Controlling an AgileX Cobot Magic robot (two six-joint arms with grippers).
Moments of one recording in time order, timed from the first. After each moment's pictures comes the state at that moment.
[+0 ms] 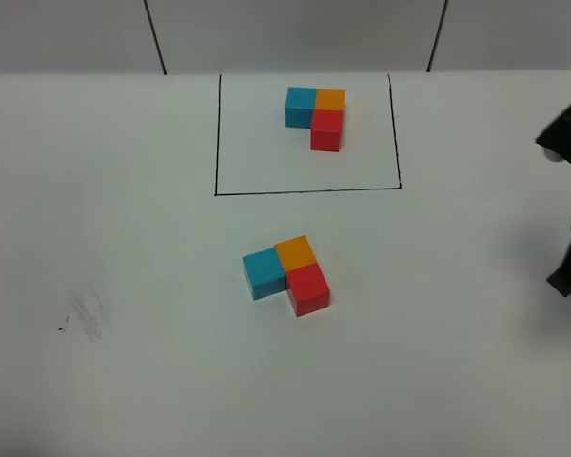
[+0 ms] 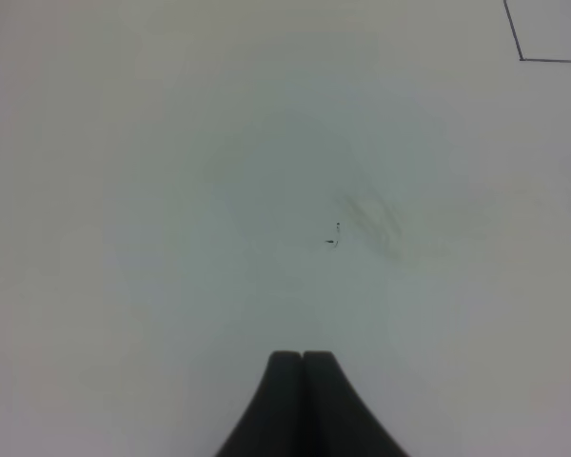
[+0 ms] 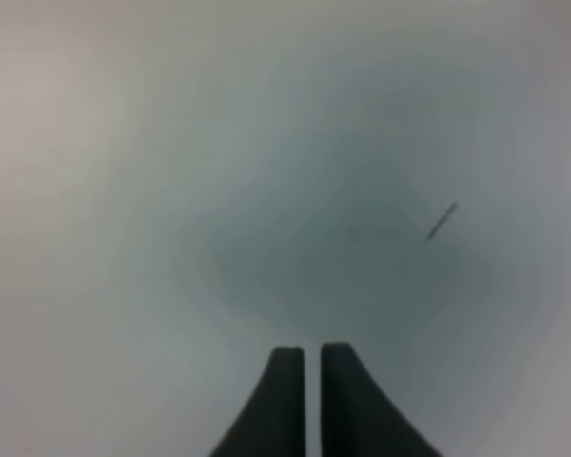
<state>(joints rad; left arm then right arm) 0.07 0.05 -0.51 -0.02 1.08 0.00 0.19 1.34 -0.90 -0.08 0.90 -0.42</state>
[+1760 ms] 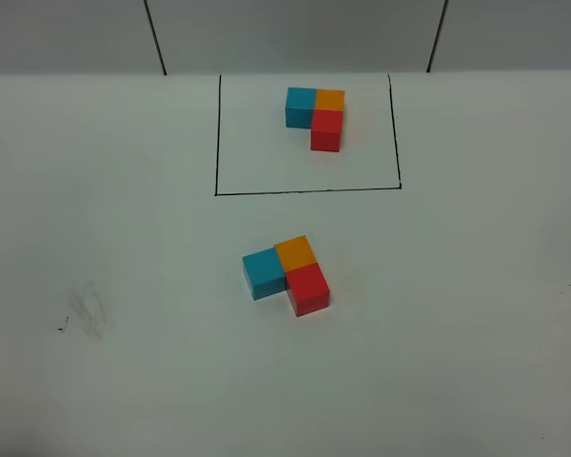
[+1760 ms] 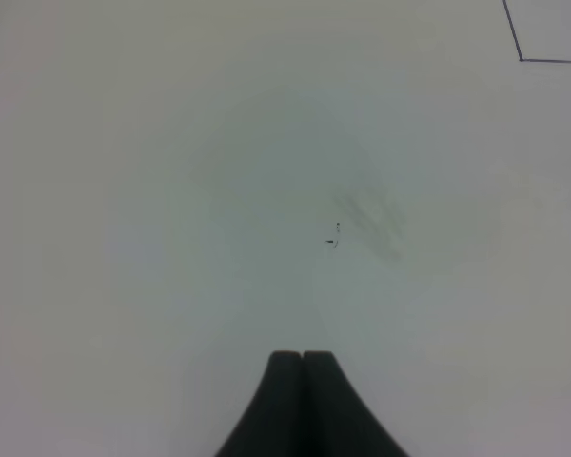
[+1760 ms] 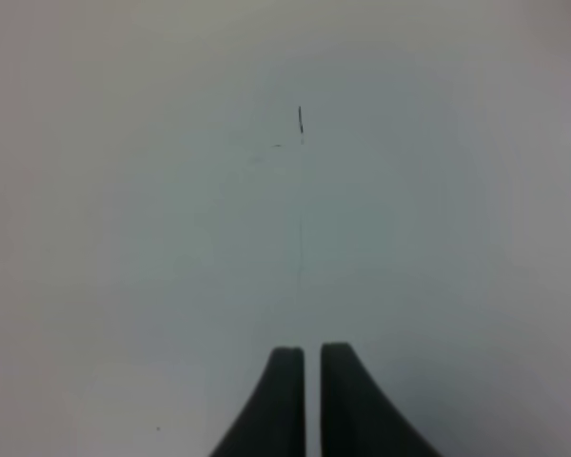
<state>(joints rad) 0.07 0.05 -0.51 -0.02 1.08 0.00 0.08 0.24 -0.51 -0.11 1.08 0.15</state>
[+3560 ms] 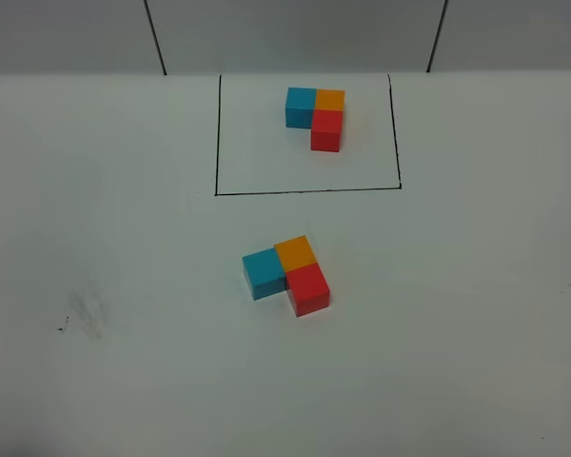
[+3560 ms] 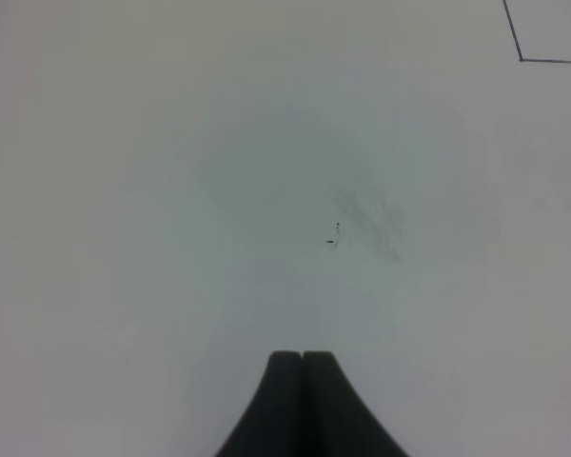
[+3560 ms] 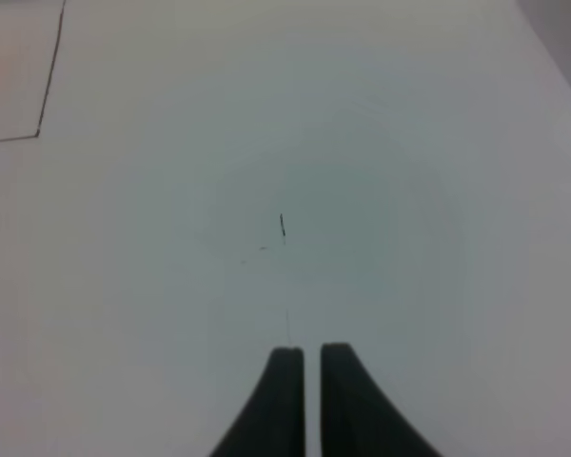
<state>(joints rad) 0.07 0.05 -0.51 -0.02 1.08 0.00 0.02 0.00 -0.50 -0.11 1.08 0.14</state>
